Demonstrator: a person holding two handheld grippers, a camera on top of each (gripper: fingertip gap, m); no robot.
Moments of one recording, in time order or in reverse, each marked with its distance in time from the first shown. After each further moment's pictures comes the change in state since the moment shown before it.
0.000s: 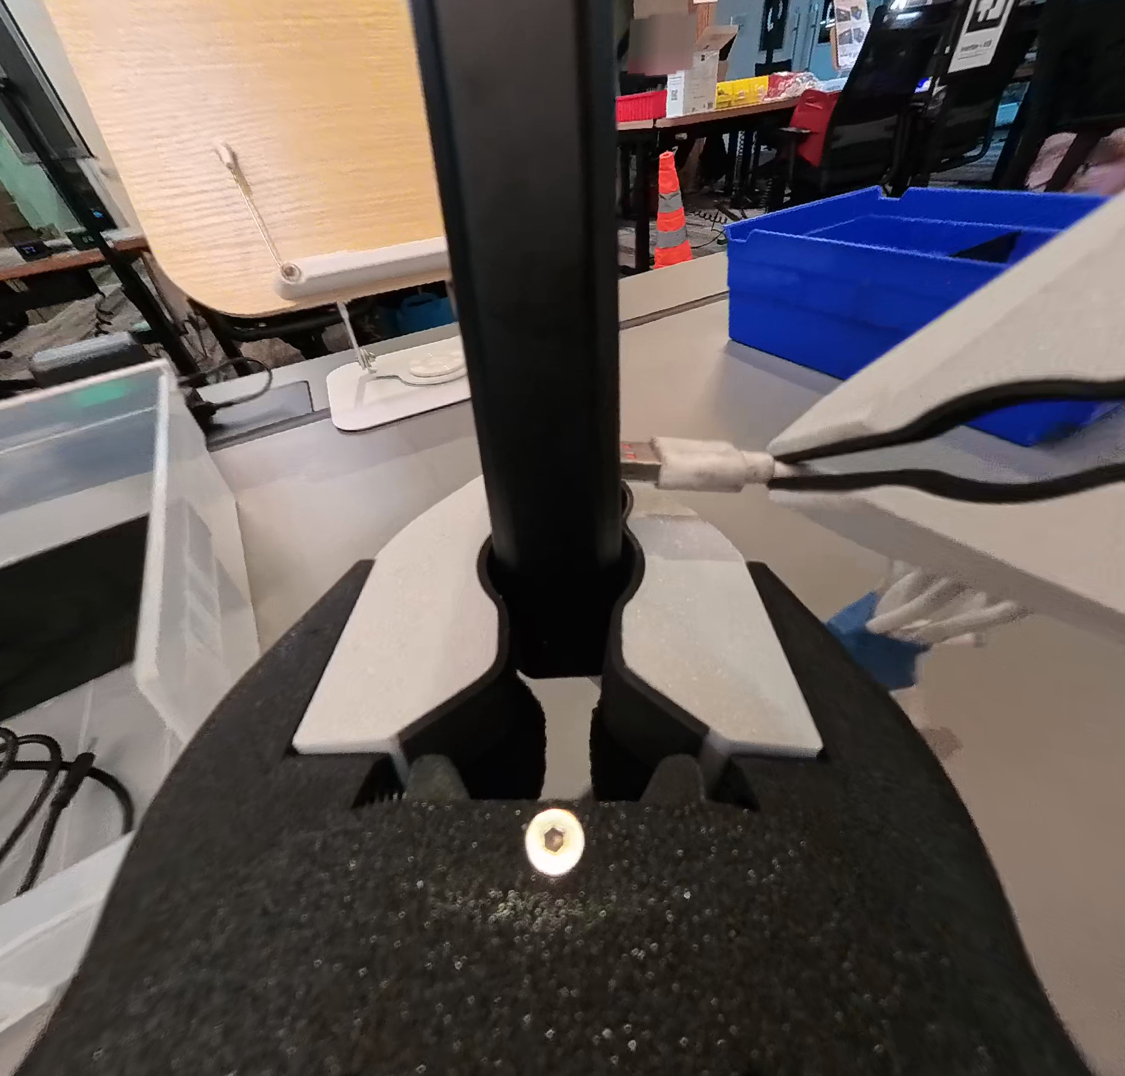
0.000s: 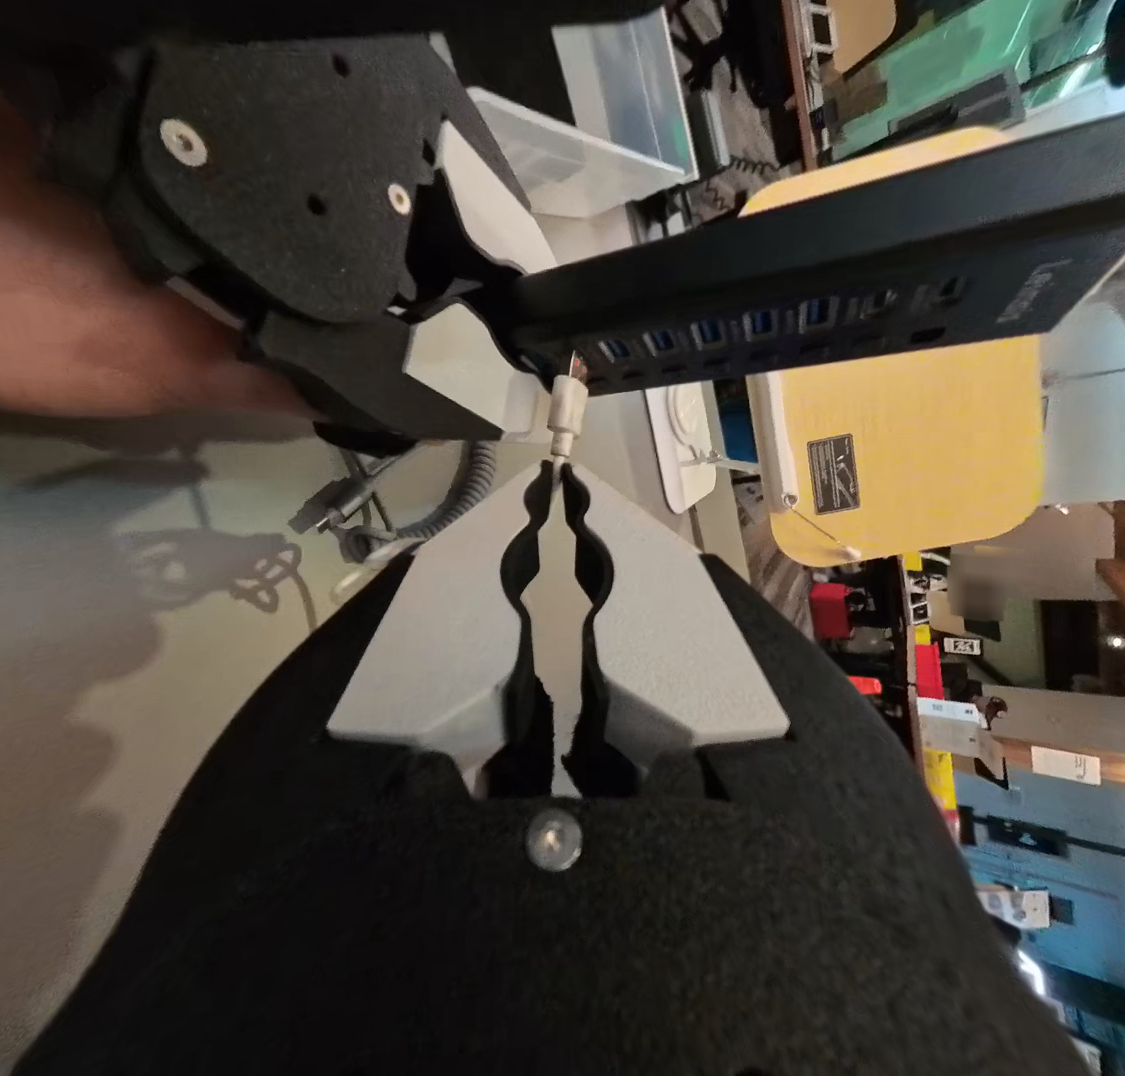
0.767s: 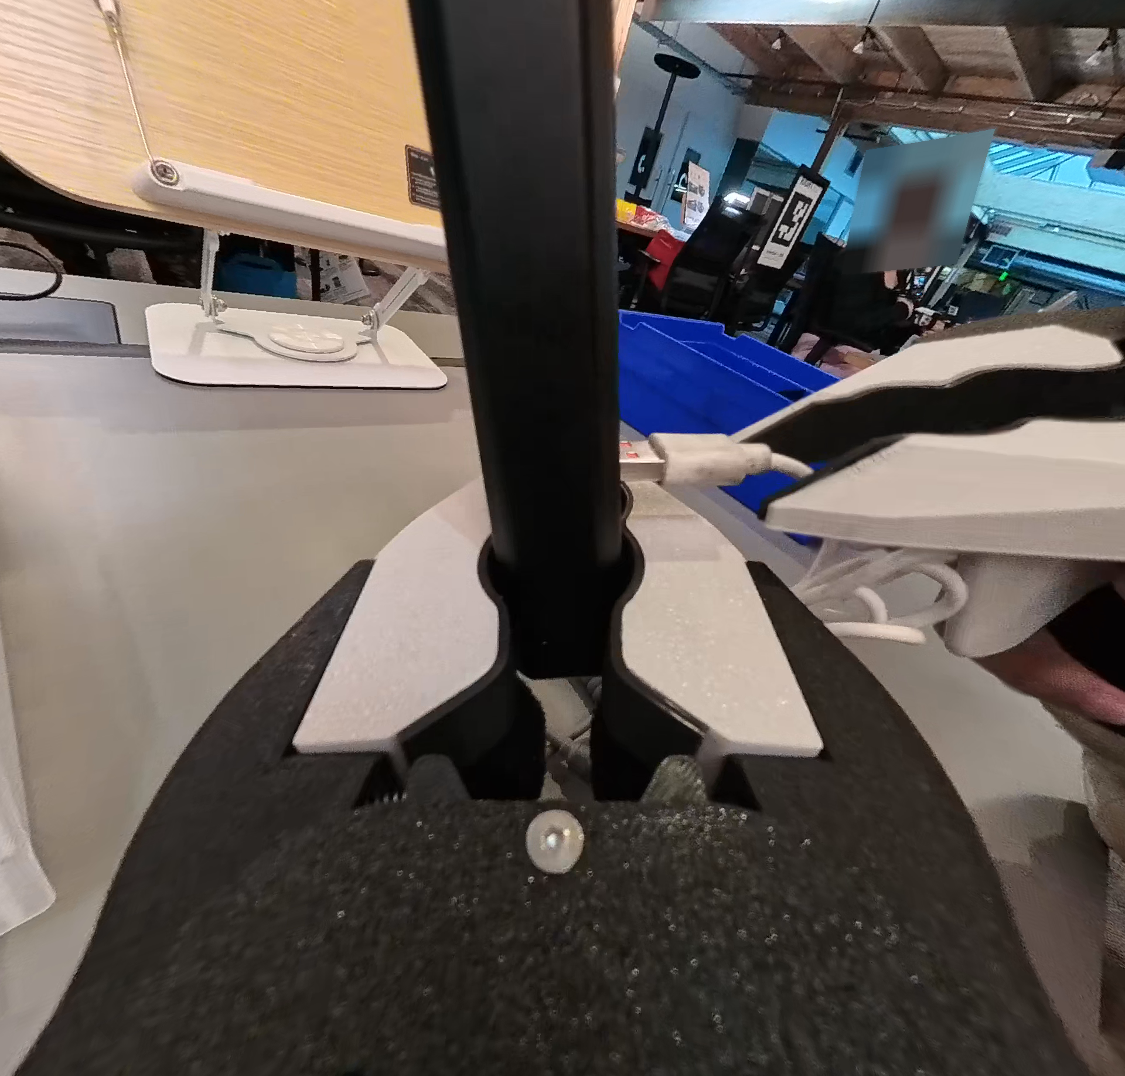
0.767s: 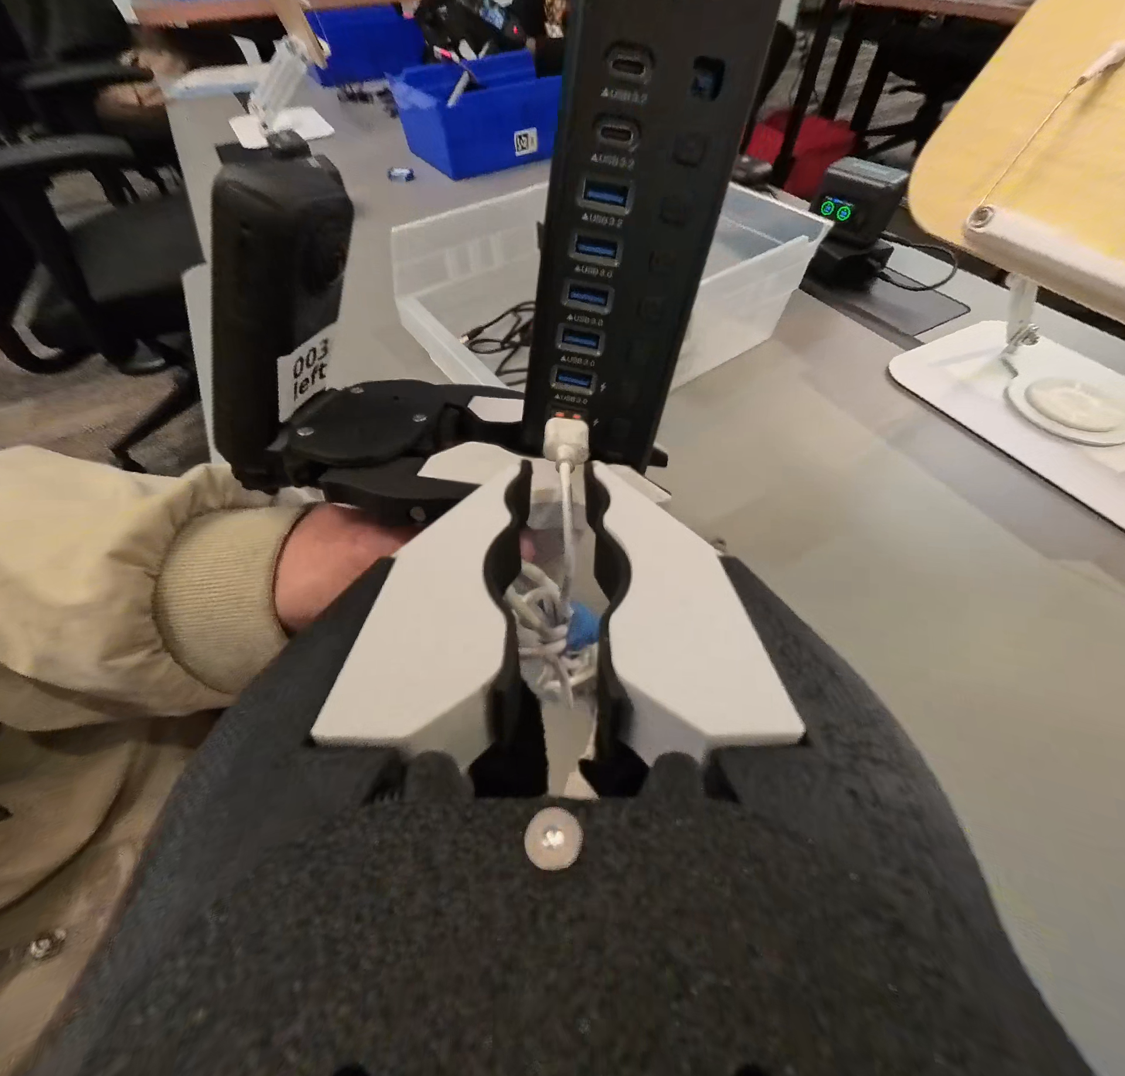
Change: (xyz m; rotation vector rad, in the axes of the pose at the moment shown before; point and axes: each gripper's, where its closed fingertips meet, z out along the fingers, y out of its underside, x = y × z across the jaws) left arm 0.010 -0.009 -0.002 0.085 0.214 -0.353; right arm 0.005 -0.028 -0.005 0.426 -0.453 0.830
